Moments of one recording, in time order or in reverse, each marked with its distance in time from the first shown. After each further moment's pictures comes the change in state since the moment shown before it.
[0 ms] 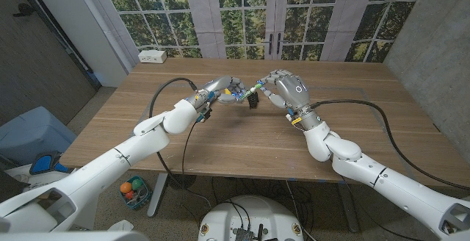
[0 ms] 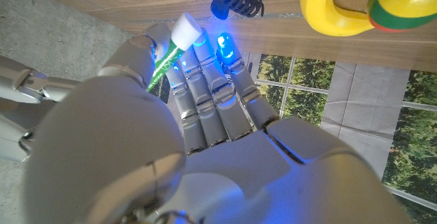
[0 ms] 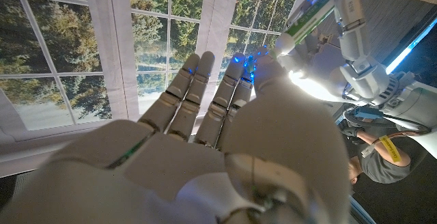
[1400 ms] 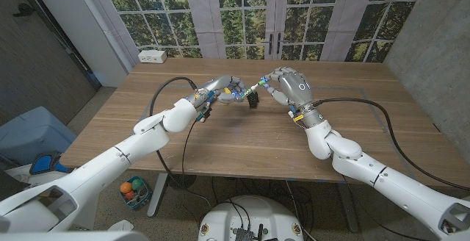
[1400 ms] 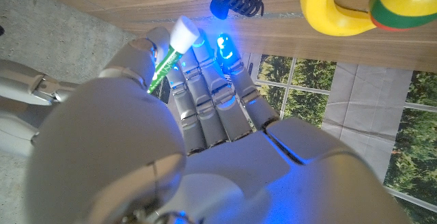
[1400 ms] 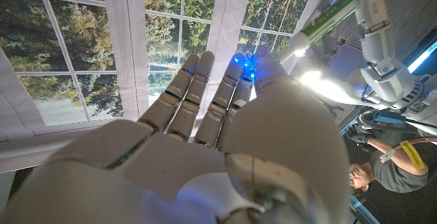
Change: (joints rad) left arm -0.014 -0.001 0.006 0.020 -0.002 -0.012 -0.009; left_hand 0.004 0.008 -0.008 0.008 -0.001 0.007 0.000 -0.011 -0.193 -0.002 -0.002 -0.005 -0.051 -0.002 -0.002 -0.003 -0.011 0.005 -0.006 -0.023 0.000; right arm -0.002 0.006 0.020 -0.001 0.020 -0.038 -0.006; right_hand -0.002 0.002 0.004 0.004 0.001 0.000 0.000 0.002 -0.001 -0.005 0.002 0.011 -0.005 -0.004 -0.004 0.016 -0.014 0.004 -0.004 -0.015 0.000
